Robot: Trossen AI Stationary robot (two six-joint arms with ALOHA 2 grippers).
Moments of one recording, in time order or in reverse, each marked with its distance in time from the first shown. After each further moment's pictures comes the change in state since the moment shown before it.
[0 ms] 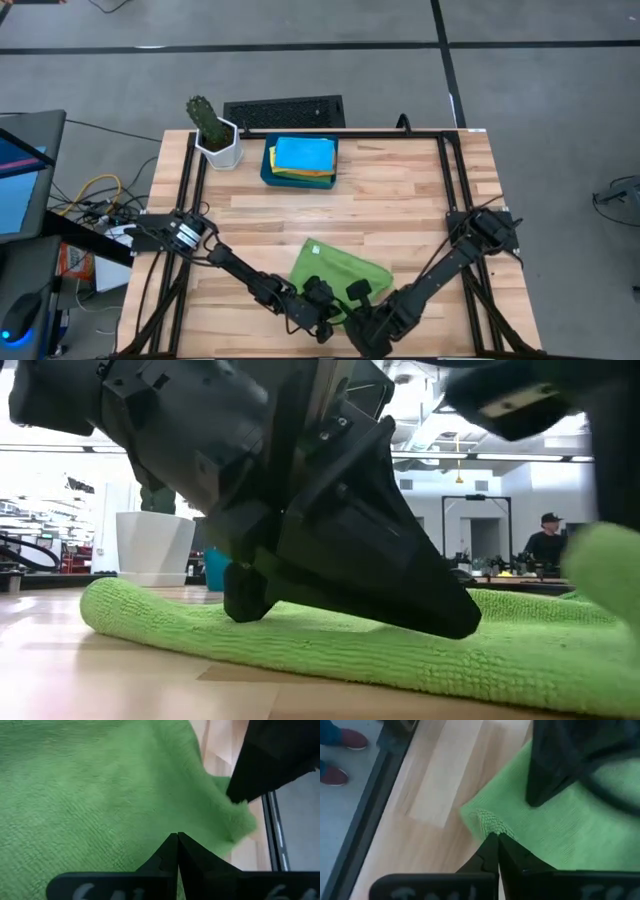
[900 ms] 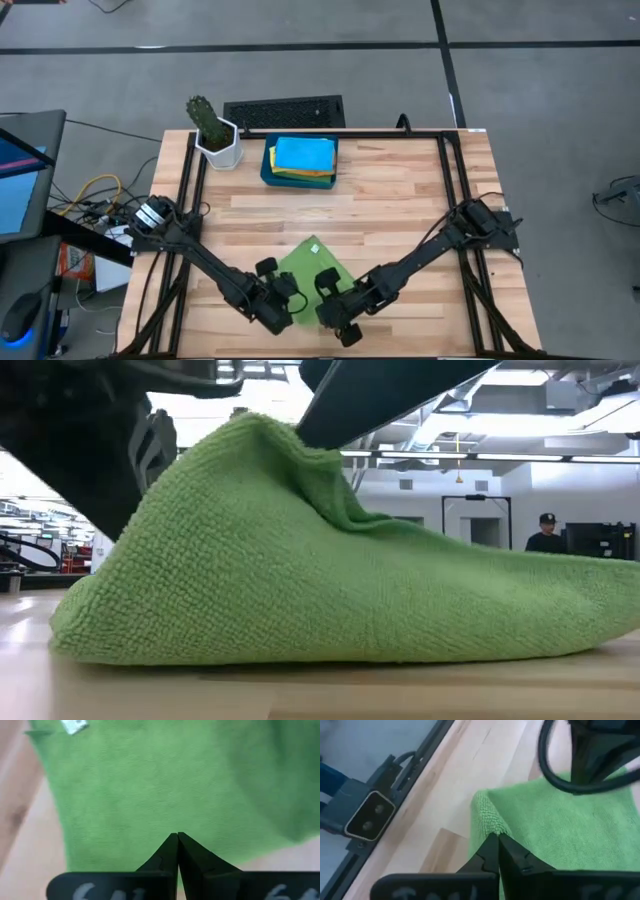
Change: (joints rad) left arm -0.090 -0.313 -0.021 -0.951 -0.055 -0.078; right arm -0.166 0.004 0.003 0.334 -0.076 -0.242
